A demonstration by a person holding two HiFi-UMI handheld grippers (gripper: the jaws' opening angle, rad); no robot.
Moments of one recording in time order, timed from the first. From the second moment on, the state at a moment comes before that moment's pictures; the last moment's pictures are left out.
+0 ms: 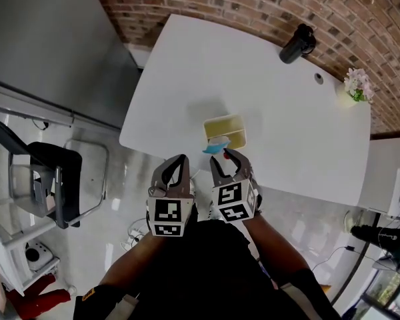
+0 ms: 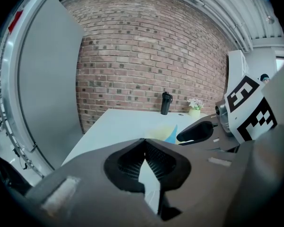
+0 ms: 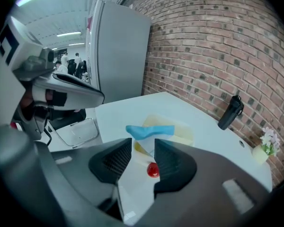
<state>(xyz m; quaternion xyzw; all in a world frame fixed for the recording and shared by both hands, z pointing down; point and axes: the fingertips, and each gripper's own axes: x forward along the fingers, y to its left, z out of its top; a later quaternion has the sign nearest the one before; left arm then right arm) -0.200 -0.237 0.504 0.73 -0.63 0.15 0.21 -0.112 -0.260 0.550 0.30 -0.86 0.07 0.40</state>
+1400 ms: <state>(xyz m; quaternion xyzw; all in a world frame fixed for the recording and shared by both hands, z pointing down) -0.191 -0.235 0.505 0.73 -0.64 0.14 0.22 -0.103 -0.269 0.530 0.32 -0.86 0.02 0.39</state>
